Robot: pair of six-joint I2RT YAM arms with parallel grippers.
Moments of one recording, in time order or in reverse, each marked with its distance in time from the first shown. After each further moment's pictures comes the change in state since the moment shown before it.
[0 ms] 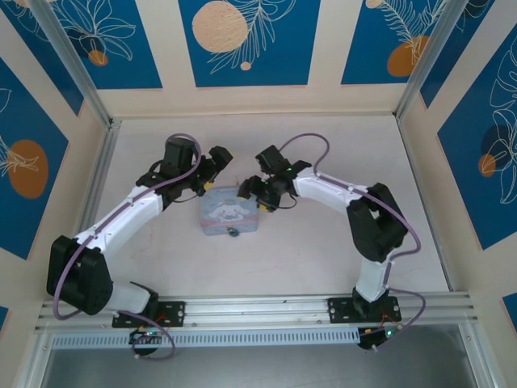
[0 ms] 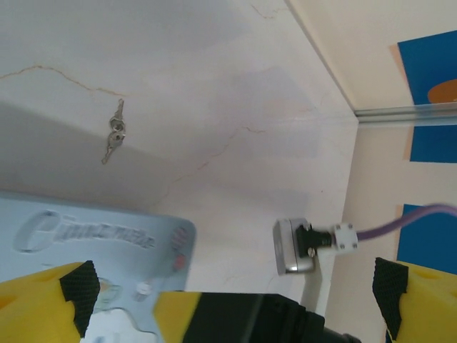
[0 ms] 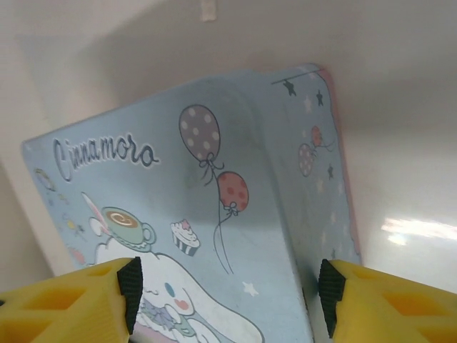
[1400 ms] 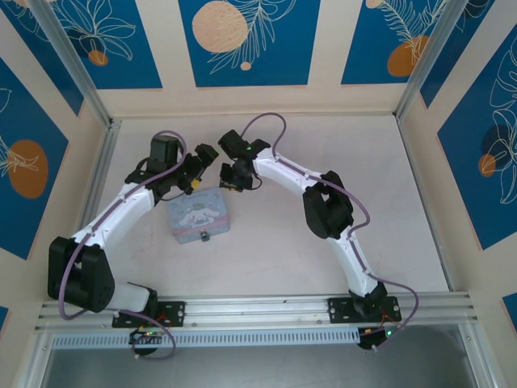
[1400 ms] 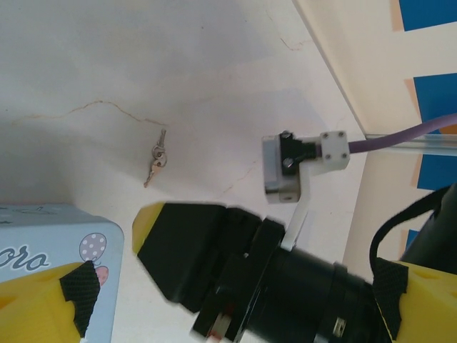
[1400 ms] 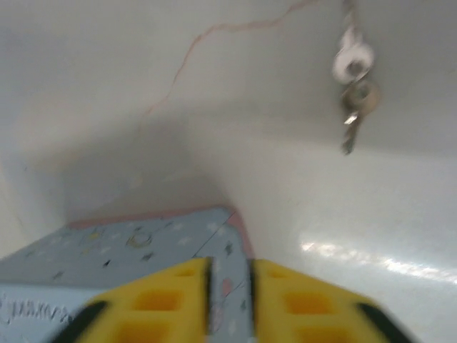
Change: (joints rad) left arm 0.131 0.003 -0.003 -0.030 0.070 0.028; right arm 0.047 0.454 0.688 -0.357 0.171 -0.139
